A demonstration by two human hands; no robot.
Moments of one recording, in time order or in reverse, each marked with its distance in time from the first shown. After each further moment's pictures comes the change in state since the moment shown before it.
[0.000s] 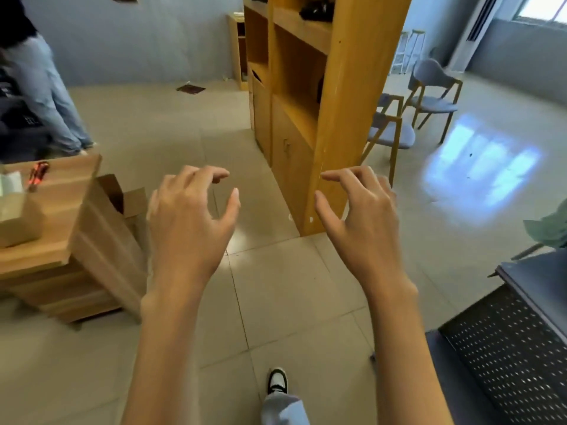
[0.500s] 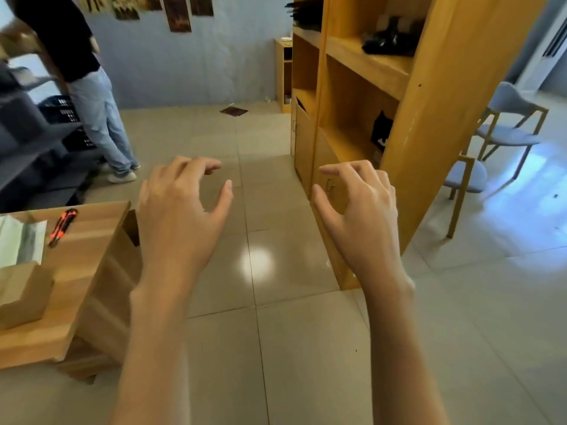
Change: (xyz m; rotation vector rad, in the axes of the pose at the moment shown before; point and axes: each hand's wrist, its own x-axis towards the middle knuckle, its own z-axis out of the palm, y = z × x) left_hand 0.247 -0.124 0.111 0.149 0.132 -0.026; right_hand 0.263 0.000 0.188 0.167 -0.028 -0.097
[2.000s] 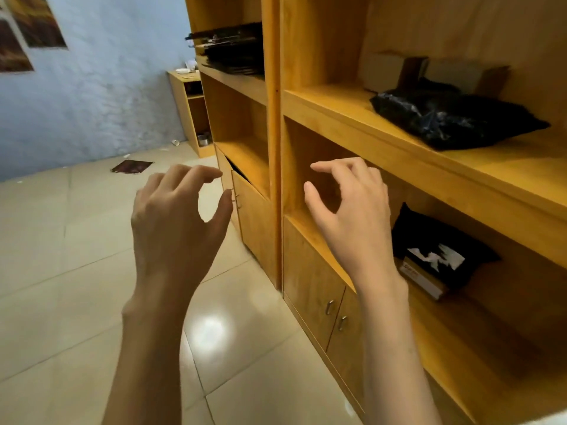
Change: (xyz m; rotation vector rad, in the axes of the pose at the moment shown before) left_hand 0.599 -0.183 0.579 -0.292 -0.062 0.275; right_hand 0.639 0.230 0.405 -0.230 0.201 0.228
